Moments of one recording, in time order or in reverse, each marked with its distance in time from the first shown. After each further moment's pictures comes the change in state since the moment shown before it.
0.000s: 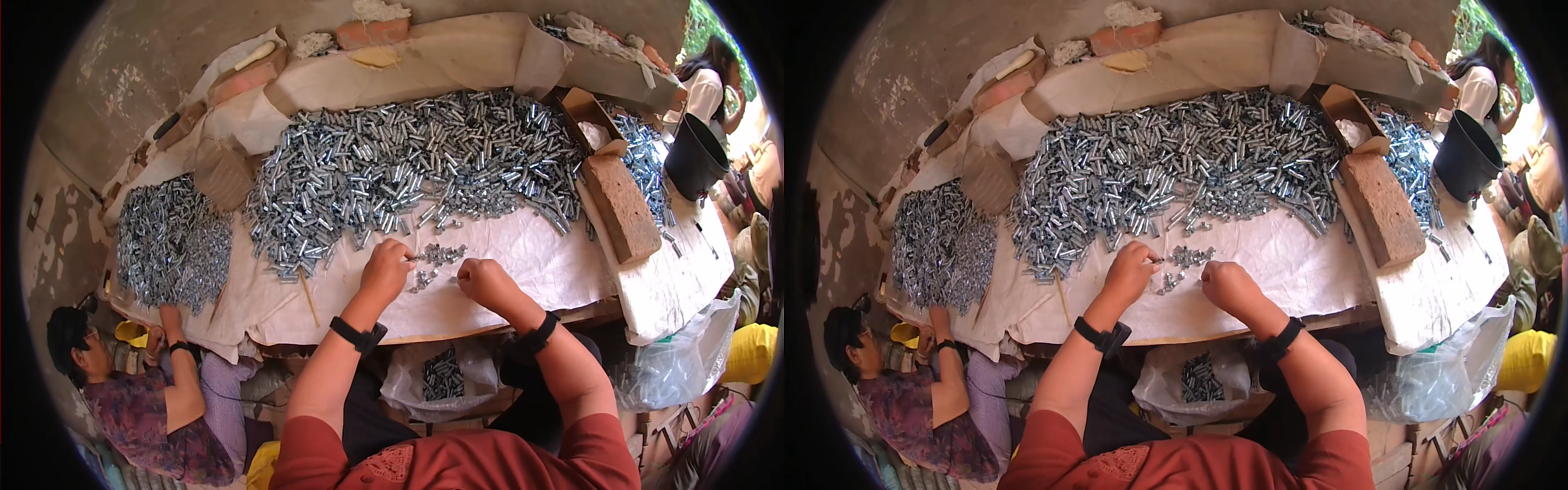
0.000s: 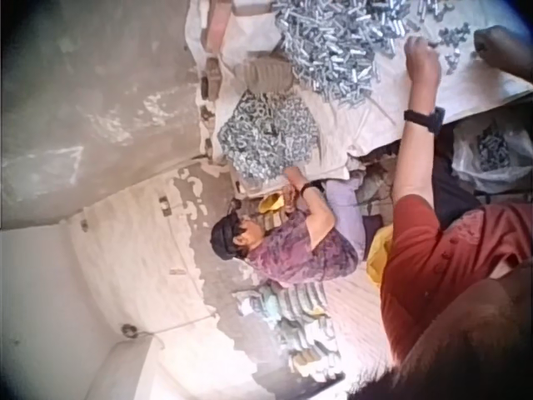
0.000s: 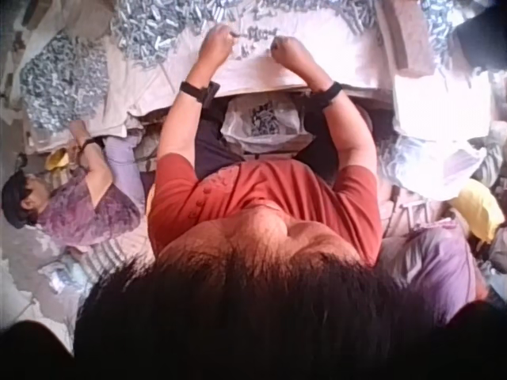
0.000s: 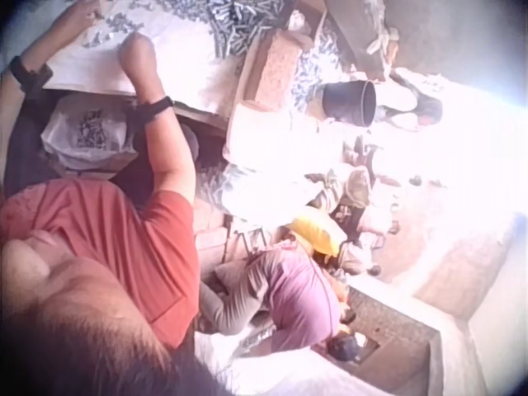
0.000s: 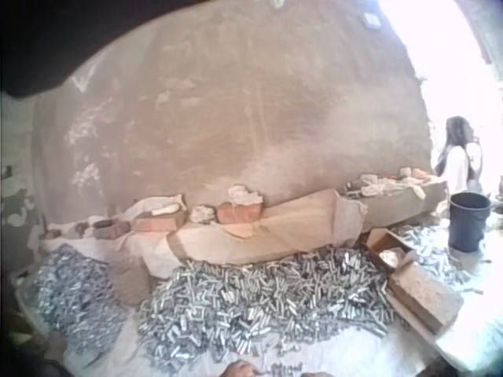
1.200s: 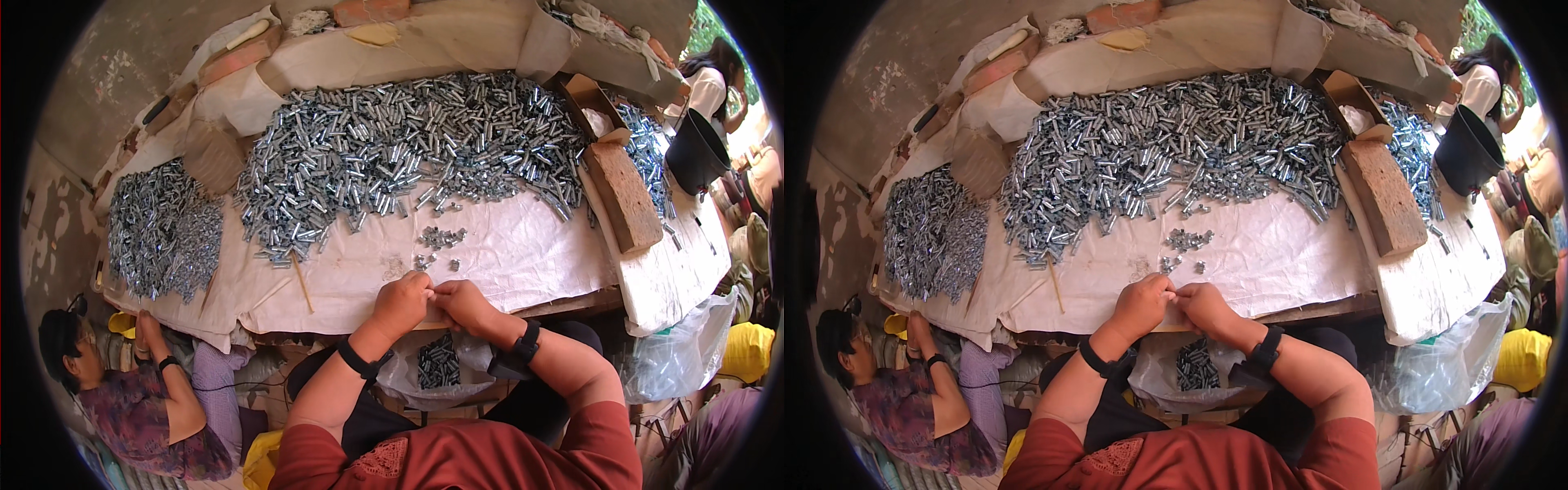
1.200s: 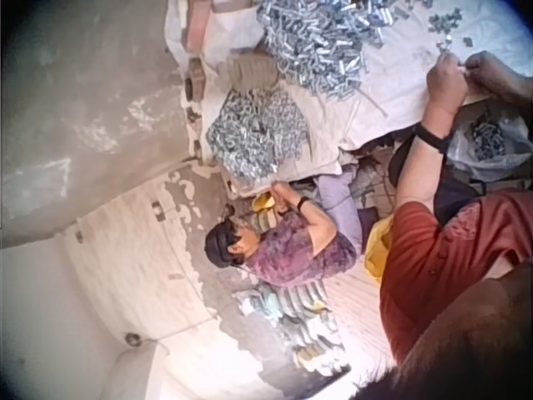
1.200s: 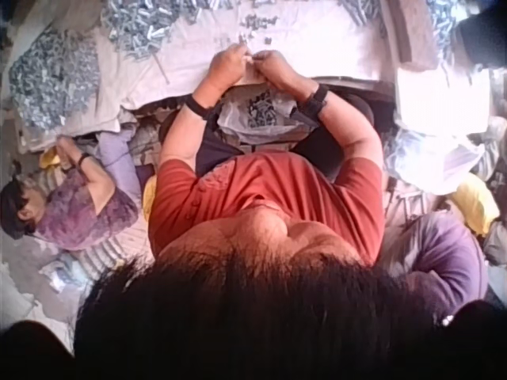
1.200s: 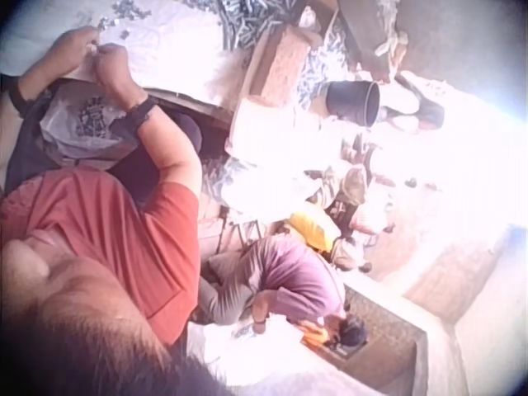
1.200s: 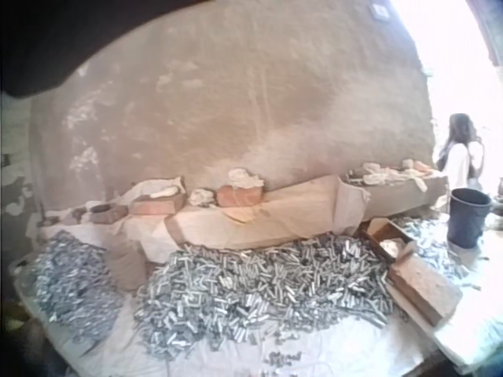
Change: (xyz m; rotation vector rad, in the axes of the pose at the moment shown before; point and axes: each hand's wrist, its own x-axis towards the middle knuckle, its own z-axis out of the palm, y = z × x) left_hand -0.057 0.052 0.000 -0.202 -0.246 -0.102; right_hand -0.029 -0.040 0.036 0.891 -0.322 0.521
